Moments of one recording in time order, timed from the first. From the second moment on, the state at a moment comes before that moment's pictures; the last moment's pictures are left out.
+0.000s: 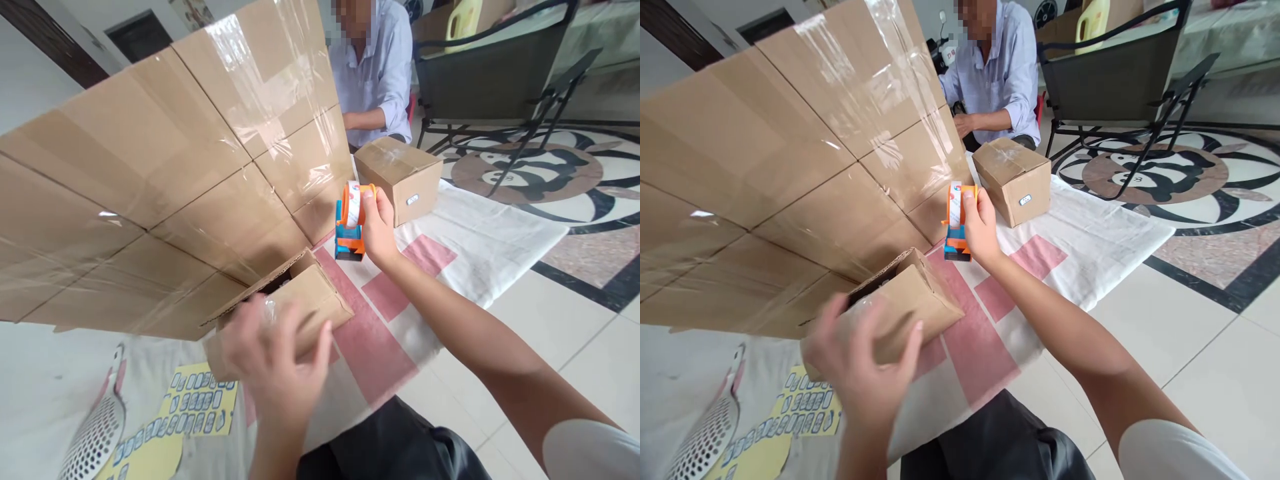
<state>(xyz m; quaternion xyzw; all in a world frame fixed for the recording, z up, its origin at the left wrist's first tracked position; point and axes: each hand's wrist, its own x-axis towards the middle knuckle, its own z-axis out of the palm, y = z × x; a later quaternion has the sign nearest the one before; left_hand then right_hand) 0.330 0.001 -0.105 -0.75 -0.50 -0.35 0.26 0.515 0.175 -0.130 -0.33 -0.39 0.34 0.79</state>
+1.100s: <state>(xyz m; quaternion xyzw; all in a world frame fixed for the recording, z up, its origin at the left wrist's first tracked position) 0.368 0.097 -0.177 -0.51 -0.42 -0.42 -0.61 0.500 0.159 -0.154 -0.44 -0.59 0.24 0.63</state>
